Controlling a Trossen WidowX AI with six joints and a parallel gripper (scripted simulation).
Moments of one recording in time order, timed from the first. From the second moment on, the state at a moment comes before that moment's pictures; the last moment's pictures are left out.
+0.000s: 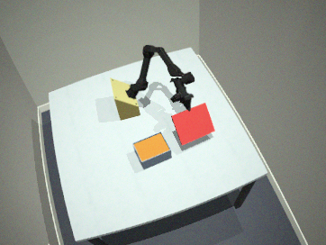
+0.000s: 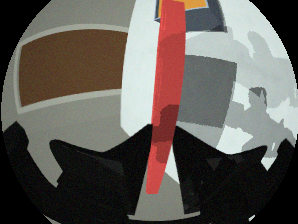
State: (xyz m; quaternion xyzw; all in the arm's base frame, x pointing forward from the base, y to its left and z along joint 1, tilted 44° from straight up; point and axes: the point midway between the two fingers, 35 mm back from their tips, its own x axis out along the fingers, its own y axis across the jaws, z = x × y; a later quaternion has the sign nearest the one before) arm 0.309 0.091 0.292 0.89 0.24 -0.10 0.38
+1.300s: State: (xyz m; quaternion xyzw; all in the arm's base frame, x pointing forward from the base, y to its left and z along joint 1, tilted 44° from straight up) arm 0.315 0.112 0.270 0.89 0.24 -0.10 0.38
